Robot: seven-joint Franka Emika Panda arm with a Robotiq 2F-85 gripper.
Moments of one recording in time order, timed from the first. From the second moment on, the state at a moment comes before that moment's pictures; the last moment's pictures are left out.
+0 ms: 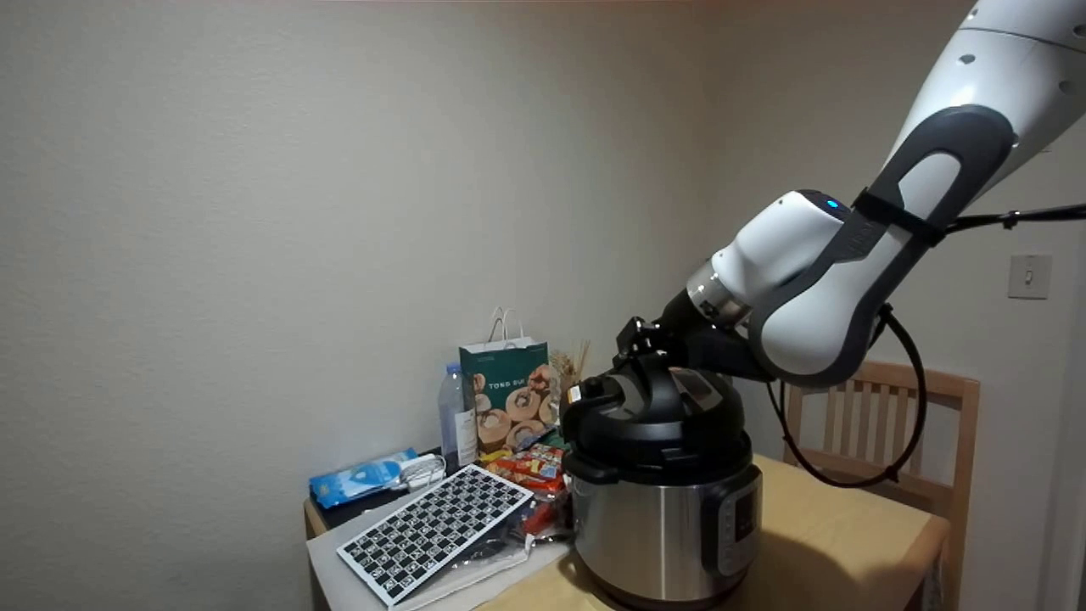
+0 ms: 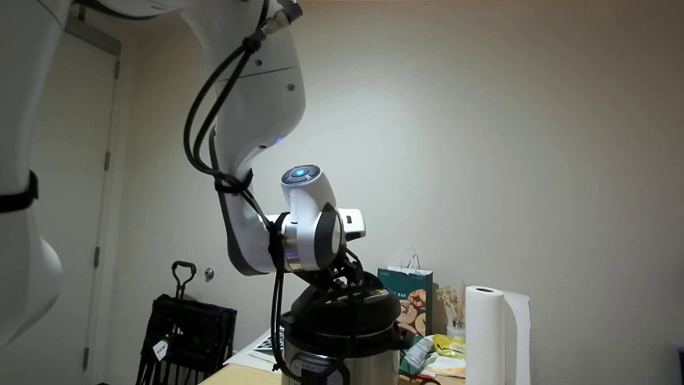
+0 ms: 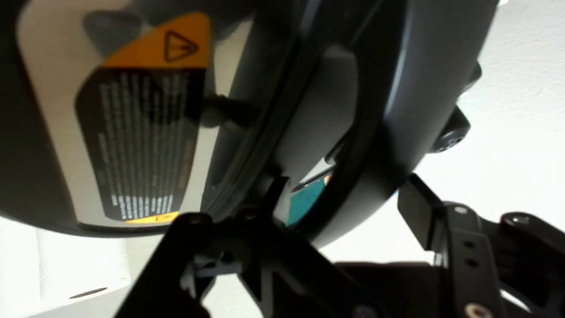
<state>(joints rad) -0.94 0.14 0.80 -2.47 -0.41 3.45 0.59</state>
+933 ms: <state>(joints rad) -0.94 -0.02 0.83 -2.30 -0.38 3.45 0.60</state>
